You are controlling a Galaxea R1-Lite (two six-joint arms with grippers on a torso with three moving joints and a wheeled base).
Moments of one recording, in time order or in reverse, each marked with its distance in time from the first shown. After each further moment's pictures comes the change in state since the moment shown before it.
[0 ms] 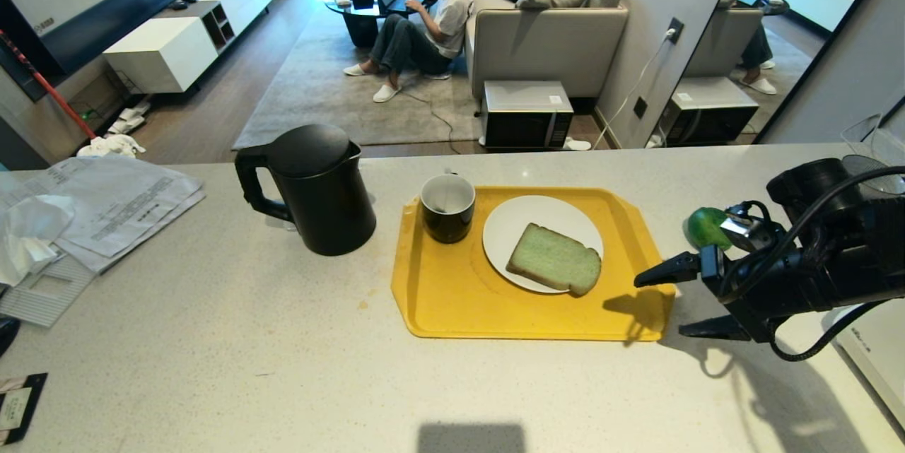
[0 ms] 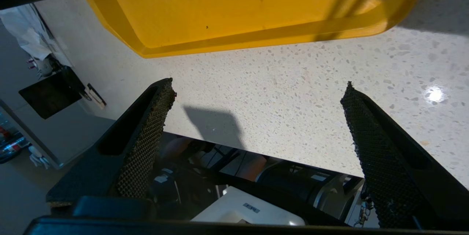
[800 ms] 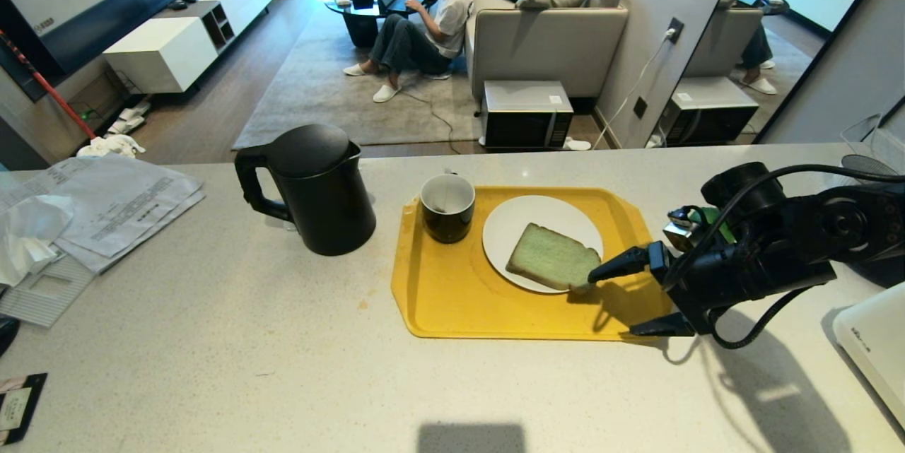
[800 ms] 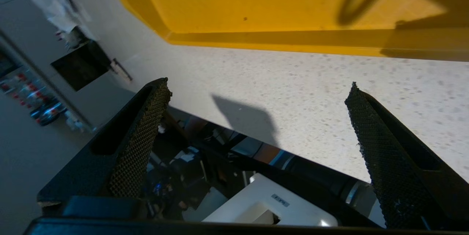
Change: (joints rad) left arm 0.000 0.000 0.000 0.000 0.000 0.000; right arm 0.087 0.148 -0.119 -0.001 0.111 0.075
